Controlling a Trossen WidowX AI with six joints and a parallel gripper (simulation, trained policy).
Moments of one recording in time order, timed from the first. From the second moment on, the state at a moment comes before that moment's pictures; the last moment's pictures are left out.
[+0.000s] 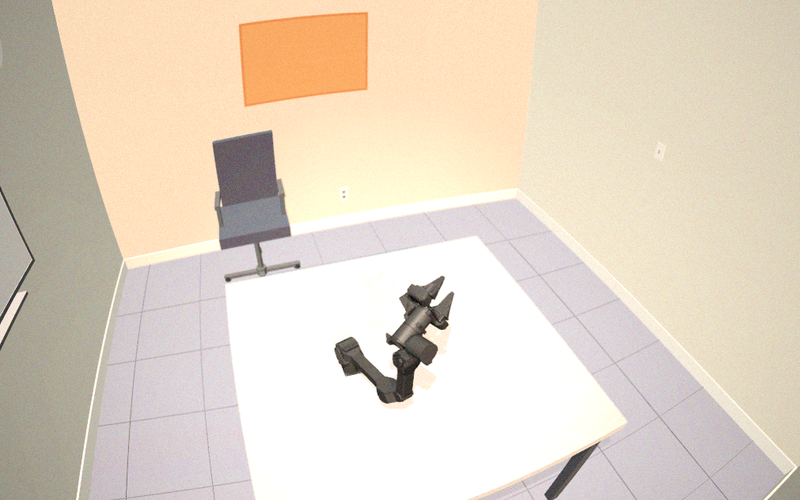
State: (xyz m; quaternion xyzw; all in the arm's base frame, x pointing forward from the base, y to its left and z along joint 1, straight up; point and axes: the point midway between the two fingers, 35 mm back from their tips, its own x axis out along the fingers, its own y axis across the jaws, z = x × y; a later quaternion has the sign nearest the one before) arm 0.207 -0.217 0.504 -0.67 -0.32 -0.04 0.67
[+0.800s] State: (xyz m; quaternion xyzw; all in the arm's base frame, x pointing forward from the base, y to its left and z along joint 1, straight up) arm 0.186 -0.163 0.498 -0.70 -0.36 0.00 0.61
